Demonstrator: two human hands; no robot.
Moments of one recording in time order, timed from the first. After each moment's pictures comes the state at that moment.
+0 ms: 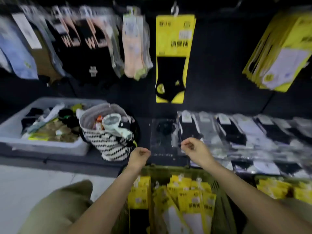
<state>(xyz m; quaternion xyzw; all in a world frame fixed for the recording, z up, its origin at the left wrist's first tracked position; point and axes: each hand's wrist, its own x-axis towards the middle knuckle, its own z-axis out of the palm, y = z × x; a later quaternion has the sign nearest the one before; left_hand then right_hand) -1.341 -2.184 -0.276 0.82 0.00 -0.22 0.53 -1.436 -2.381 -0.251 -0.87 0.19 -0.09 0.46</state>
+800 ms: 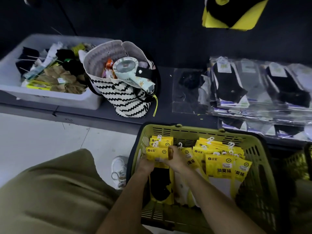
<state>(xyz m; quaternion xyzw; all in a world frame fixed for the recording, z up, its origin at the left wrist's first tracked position) -1.372 -2.097 -0.453 0.84 0.13 -0.37 0.38 -1.411 -2.224 -0.476 -0.79 0.30 0.21 0.49</state>
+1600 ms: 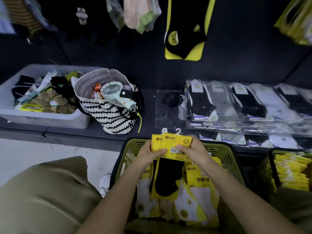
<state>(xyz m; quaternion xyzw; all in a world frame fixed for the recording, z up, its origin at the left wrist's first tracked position) -1.368 -2.161 -0.366 0.73 -0.03 -0.35 0.59 -1.445 -2.331 -0.356 -0.72 0.28 -0.03 0.64</state>
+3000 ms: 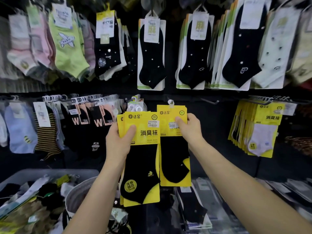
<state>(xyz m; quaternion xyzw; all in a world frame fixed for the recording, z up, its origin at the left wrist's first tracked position) -1.246 -2.190 -0.029 0.60 -0.23 0.11 0.76 -1.303 -2.383 -0.002 -0.73 0.19 -0.39 0.53</state>
